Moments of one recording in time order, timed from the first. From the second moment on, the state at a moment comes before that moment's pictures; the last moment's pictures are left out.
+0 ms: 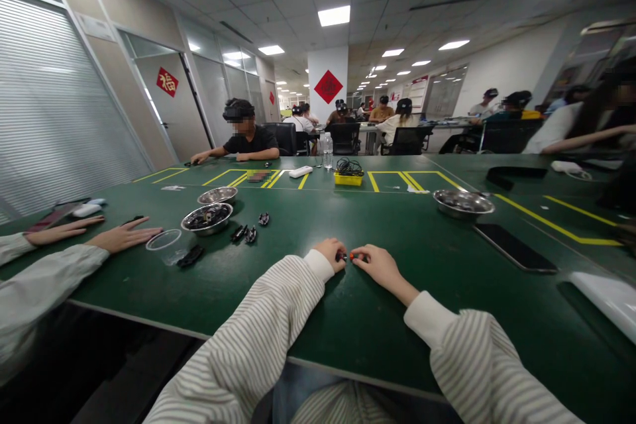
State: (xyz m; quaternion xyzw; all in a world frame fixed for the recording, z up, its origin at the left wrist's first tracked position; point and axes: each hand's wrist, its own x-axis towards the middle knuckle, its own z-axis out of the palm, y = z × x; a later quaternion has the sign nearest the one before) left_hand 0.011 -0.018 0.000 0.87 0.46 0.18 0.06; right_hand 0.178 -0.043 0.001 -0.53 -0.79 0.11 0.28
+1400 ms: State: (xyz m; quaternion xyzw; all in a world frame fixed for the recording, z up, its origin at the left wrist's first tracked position) left_hand 0.016 -0.020 -0.003 0.85 0.36 0.39 0.07; right_hand 0.177 -0.058 0.016 -0.45 -0.73 0.17 0.48
